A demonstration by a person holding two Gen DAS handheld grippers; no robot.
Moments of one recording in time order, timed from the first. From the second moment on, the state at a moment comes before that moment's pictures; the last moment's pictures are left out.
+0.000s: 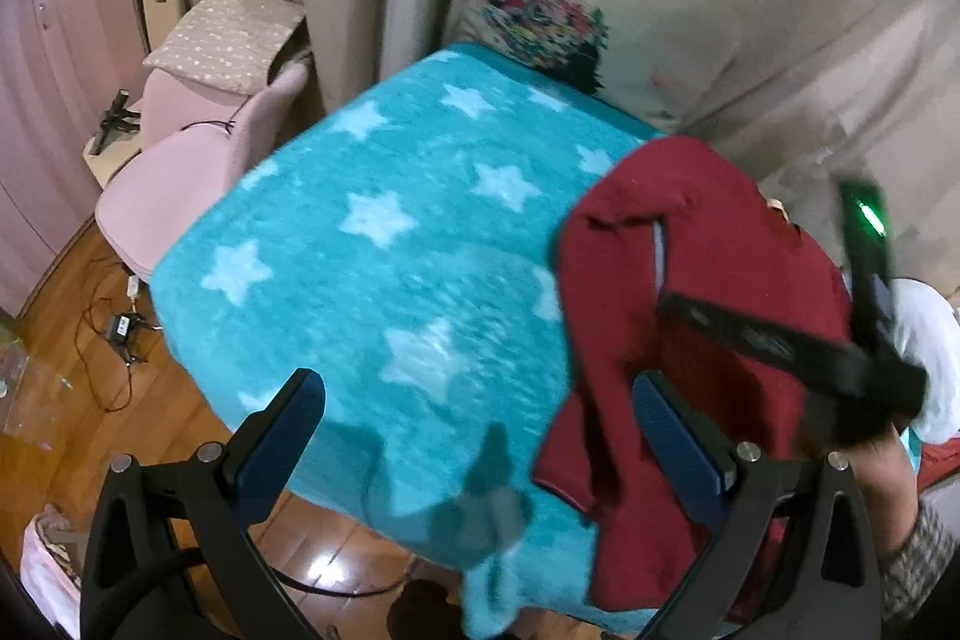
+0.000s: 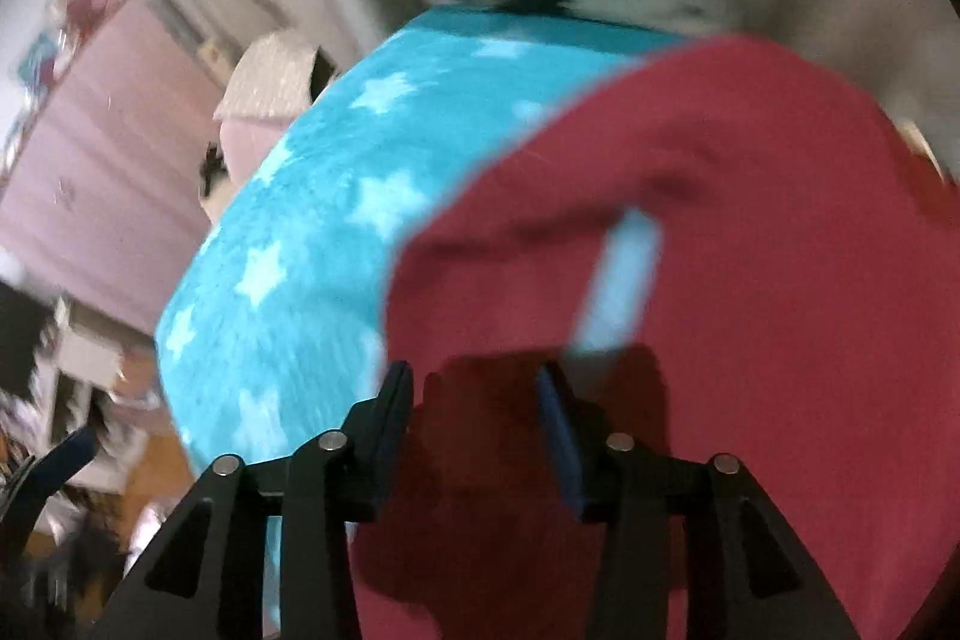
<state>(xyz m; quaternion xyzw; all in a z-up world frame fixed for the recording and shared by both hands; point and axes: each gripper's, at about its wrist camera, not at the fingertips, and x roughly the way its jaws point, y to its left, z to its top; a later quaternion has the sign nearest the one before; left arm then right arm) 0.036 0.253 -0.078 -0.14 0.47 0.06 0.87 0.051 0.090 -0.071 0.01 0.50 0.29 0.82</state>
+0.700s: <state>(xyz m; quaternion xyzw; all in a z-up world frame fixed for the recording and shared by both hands) -0.003 0.086 -0.051 -0.13 0.45 -0.02 0.88 -0.123 -0.388 -0.096 0.22 0.46 -0.11 0.85</state>
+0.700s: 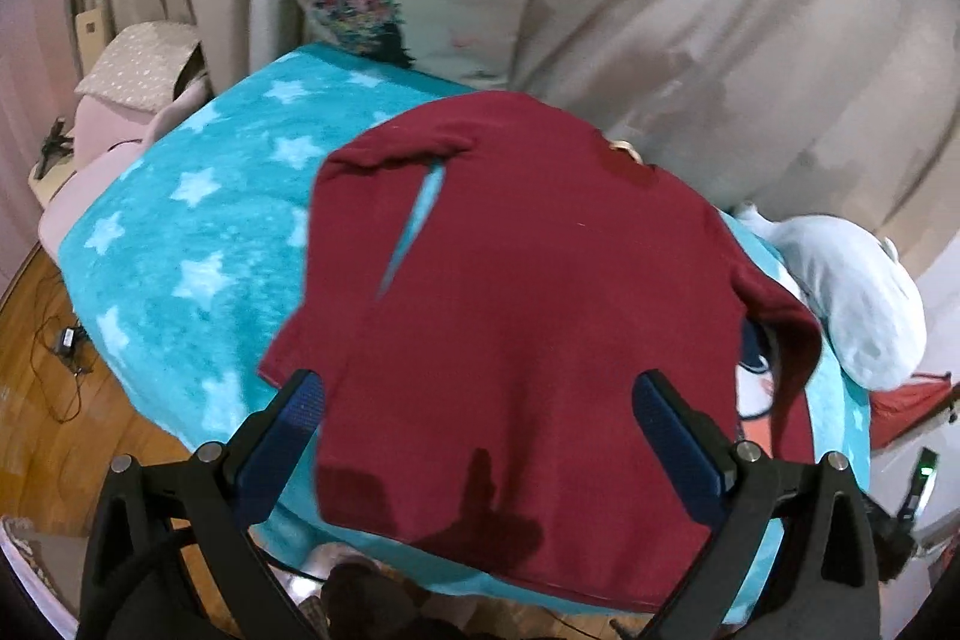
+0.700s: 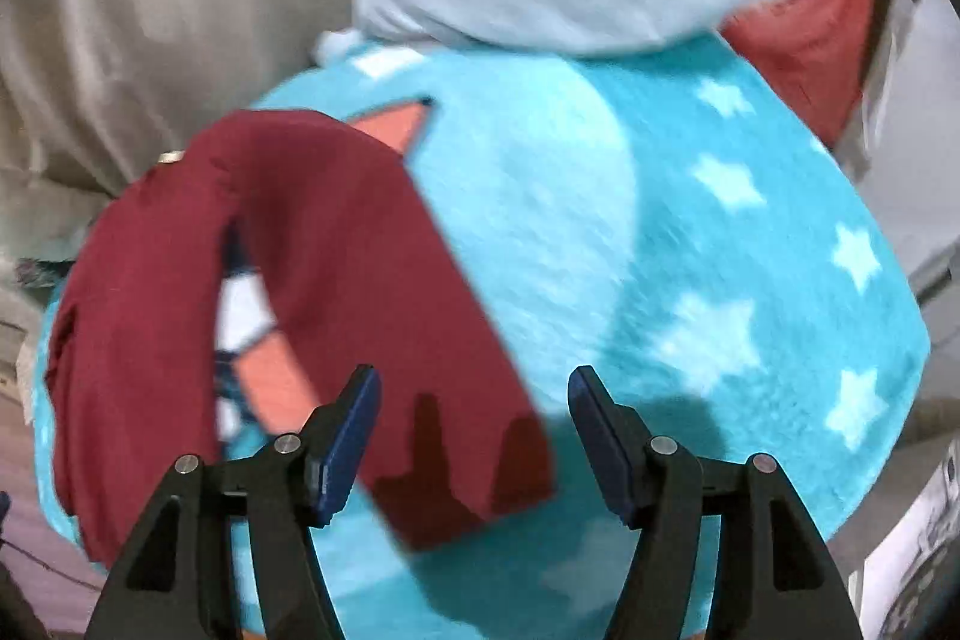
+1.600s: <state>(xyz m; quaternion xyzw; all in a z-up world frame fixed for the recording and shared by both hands) -0.032 0.102 -0.030 -0.12 0.44 0.06 0.89 -0.023 -0.477 -0.021 0.28 0.37 -0.01 0.88</state>
